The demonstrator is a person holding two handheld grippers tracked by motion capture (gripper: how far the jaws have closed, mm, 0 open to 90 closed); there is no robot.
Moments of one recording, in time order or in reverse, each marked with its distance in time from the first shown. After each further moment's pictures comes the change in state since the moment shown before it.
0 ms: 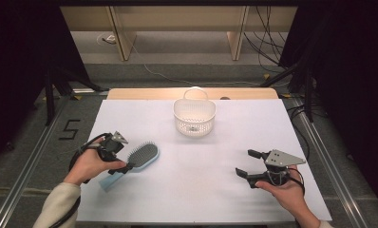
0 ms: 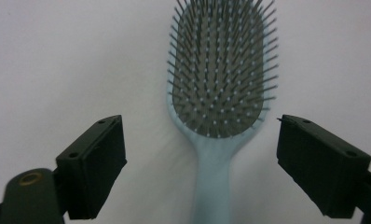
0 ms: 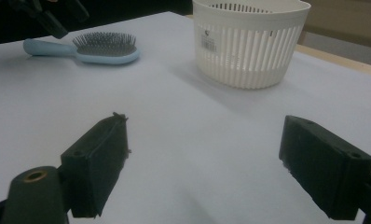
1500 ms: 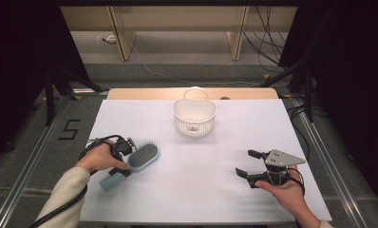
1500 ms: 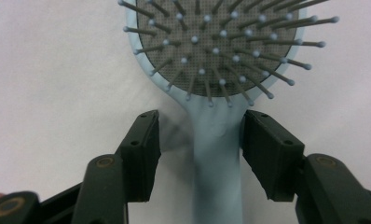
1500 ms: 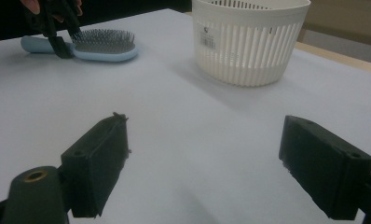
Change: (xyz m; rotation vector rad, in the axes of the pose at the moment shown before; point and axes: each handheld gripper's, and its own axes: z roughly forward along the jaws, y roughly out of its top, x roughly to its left) left arm 0.006 0.014 0.037 0.365 -0.097 0.079; right arm -0.001 -0.001 0.000 0.011 -0.004 -0.001
